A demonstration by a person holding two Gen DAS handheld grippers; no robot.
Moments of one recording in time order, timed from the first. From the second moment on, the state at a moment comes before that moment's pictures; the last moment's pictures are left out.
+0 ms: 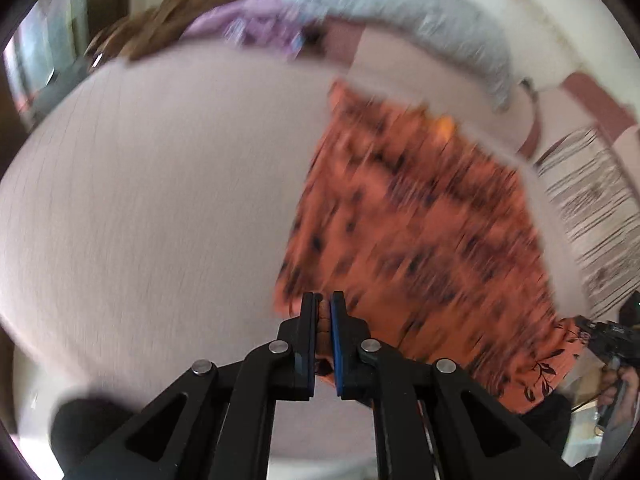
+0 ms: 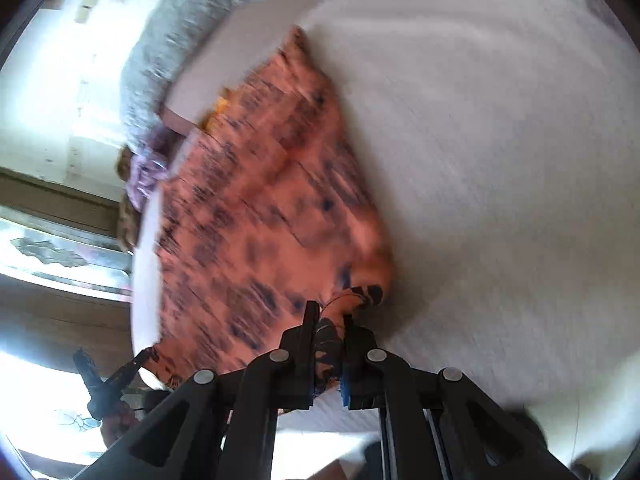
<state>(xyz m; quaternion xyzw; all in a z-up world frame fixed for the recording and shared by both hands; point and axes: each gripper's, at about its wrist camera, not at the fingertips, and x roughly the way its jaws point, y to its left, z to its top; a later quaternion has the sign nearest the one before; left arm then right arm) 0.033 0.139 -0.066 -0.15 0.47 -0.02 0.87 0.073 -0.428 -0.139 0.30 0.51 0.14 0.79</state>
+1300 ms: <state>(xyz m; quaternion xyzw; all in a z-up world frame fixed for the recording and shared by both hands) 0.124 0.134 -0.032 -0.12 0.43 -0.06 0.89 0.235 -0.337 -0.046 0.12 0.48 0.14 0.86</state>
